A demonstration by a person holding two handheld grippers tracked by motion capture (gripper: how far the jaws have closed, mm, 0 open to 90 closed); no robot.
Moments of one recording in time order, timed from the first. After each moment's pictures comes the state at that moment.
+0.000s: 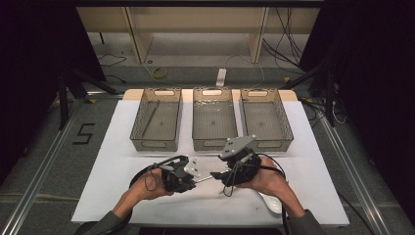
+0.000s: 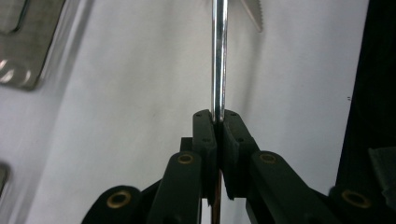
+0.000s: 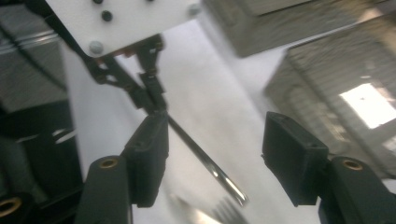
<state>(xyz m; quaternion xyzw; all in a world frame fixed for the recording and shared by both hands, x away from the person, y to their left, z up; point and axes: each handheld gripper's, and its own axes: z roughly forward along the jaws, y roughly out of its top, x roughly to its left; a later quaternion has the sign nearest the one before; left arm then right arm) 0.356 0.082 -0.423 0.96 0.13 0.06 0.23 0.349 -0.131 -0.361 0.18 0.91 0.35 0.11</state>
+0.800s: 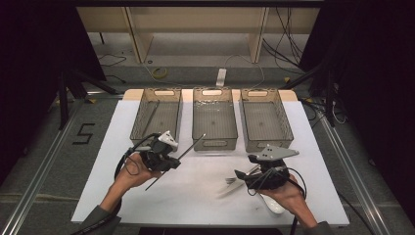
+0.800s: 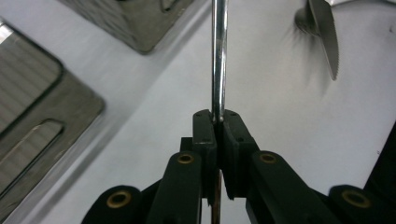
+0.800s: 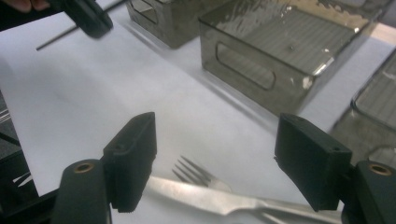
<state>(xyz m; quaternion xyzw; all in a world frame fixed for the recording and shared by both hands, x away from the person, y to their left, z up) 0.389 0.134 -0.394 0.91 0.31 0.06 0.28 0.337 -0.206 -0.405 0.33 0.83 0.43 0.15</state>
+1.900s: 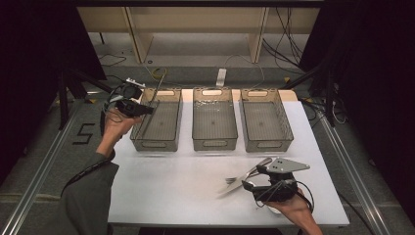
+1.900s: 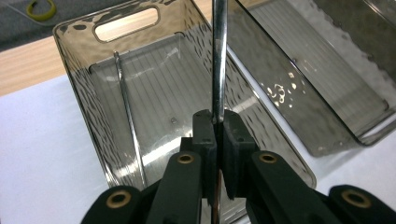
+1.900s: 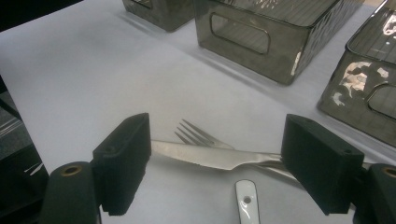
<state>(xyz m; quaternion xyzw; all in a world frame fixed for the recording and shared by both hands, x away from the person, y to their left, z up) 0.515 0.213 -0.347 0.79 0.50 0.15 0.32 0.314 -0.225 -0.424 0.36 0.81 0.43 0.14</state>
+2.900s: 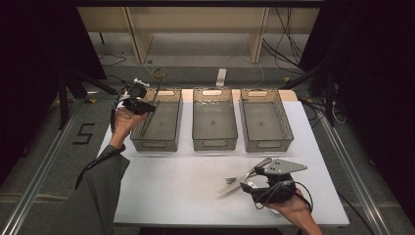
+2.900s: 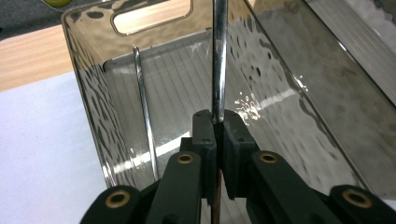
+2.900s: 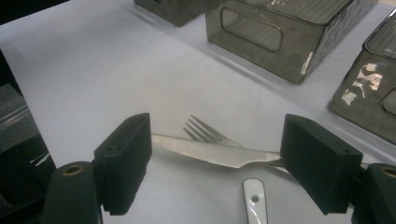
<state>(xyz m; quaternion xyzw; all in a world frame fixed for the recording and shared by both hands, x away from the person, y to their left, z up) 0.557 0.212 -0.386 0.78 0.53 0.16 0.30 0.312 -0.222 -0.424 0.35 0.82 0.43 0.13</state>
